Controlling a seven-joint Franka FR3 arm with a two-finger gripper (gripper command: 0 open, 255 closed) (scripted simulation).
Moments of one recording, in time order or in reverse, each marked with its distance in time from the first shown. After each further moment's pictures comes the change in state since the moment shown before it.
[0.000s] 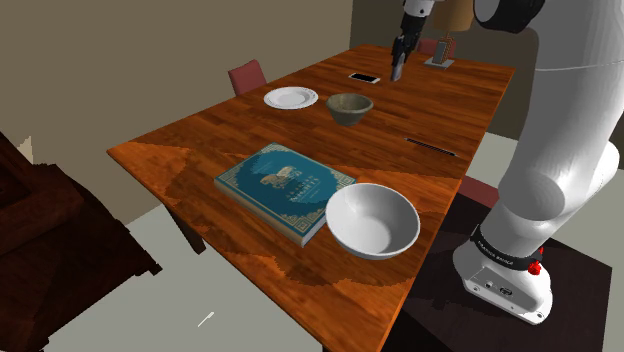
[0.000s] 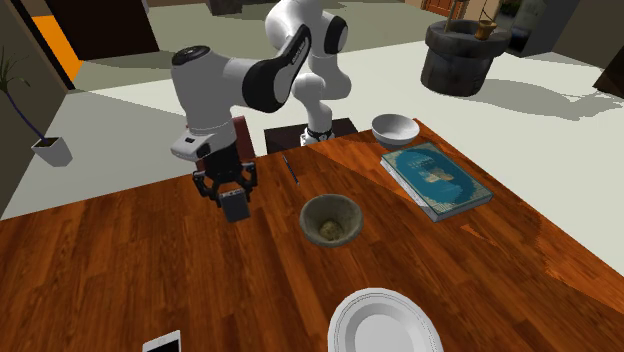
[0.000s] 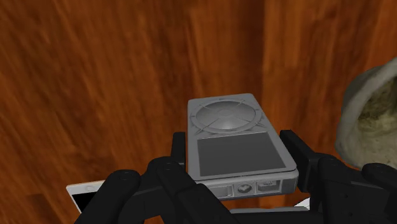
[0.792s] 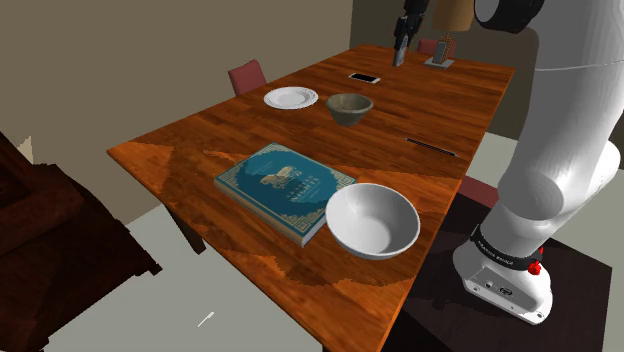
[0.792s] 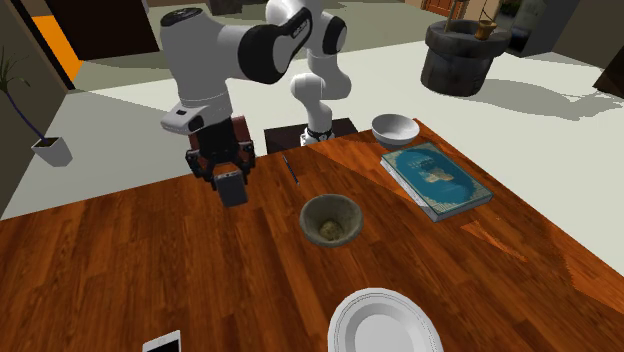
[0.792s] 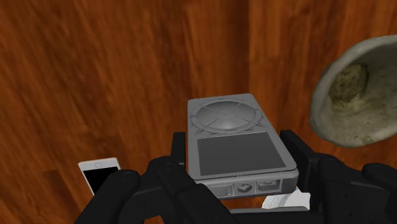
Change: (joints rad) arm -0.014 0.003 -0.004 0.158 -0.006 -0.152 0.027
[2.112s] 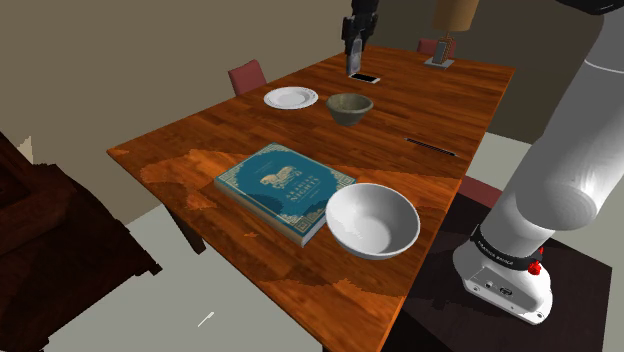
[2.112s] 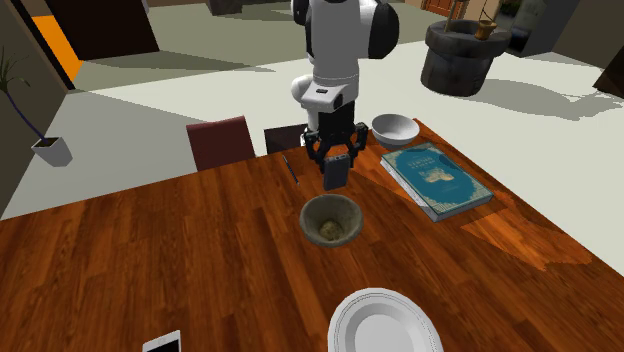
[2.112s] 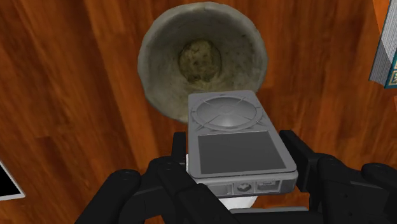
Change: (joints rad) arm 0.338 -0.308 0.148 -0.328 -0.203 0.097 0.470
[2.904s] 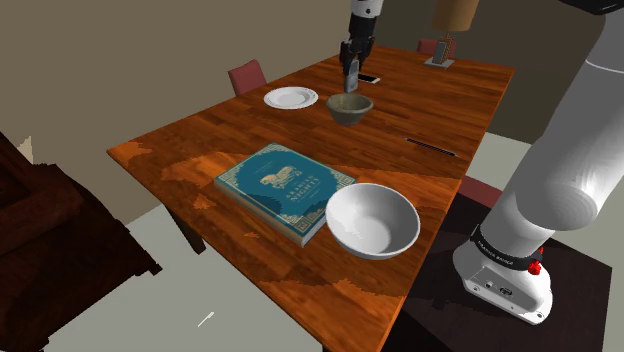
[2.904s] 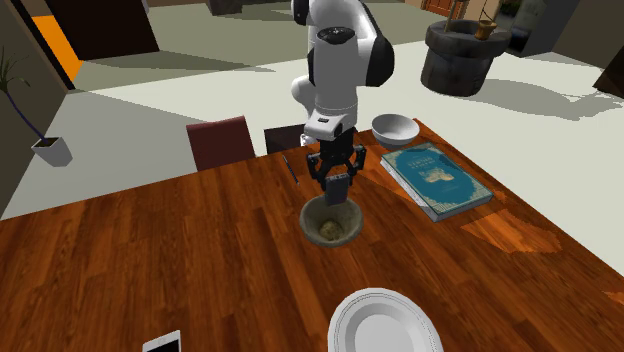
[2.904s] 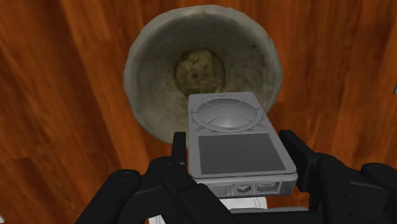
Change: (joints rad) arm 0.007 -0.005 0.006 -0.163 0.000 0.158 0.002
